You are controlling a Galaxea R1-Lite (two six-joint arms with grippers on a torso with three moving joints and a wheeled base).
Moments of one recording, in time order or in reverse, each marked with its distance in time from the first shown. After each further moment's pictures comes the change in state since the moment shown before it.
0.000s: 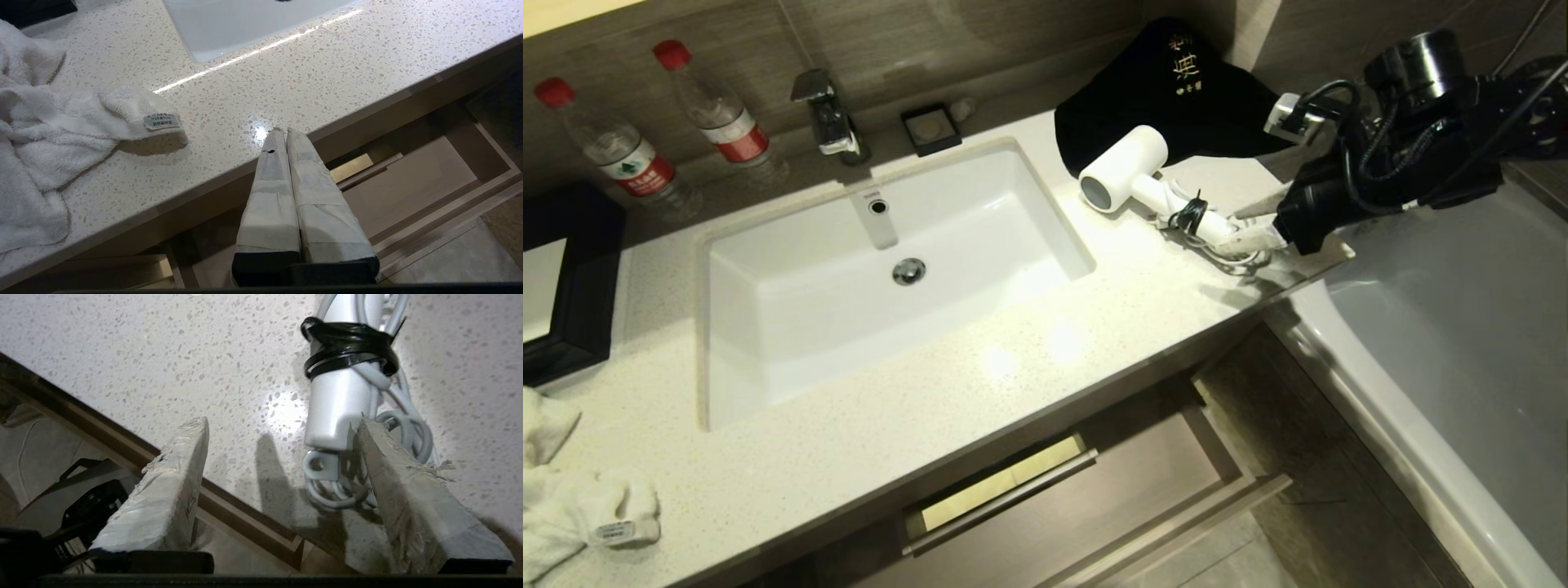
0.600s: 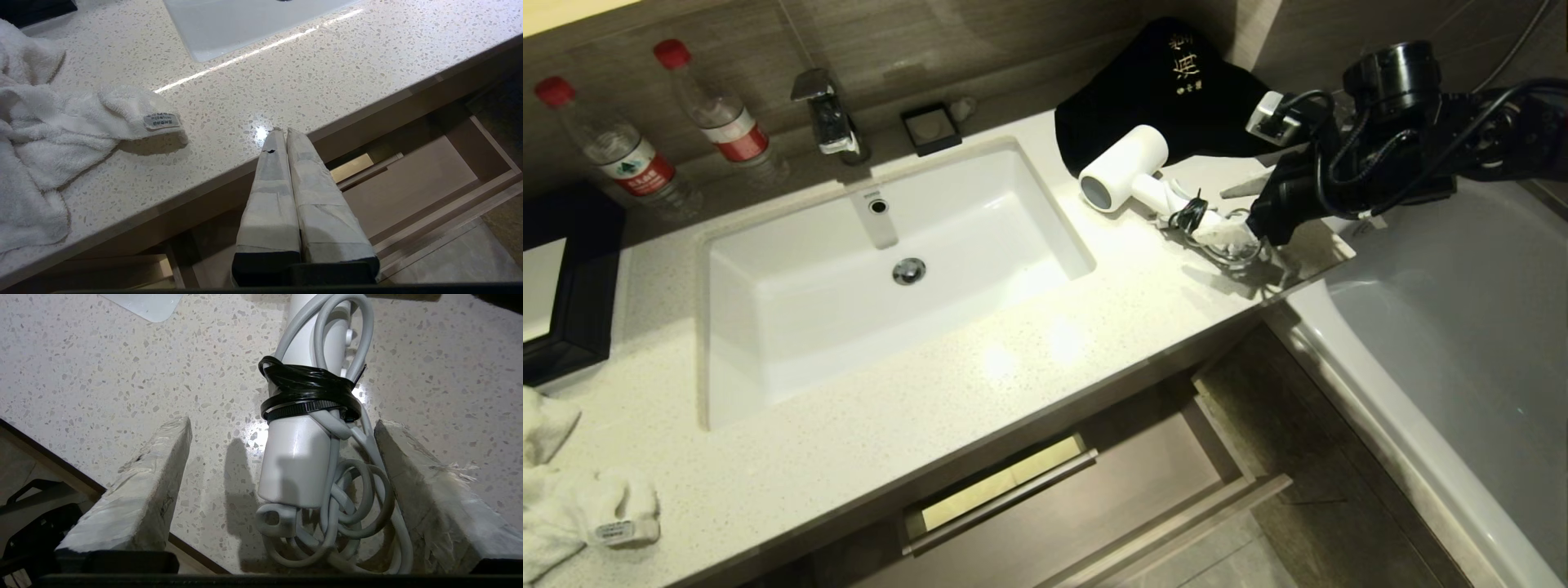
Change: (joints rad) left arm 0.000 0.000 0.000 0.000 0.000 0.000; right arm -0.001 0.069 -0.004 -0.178 0.005 -0.025
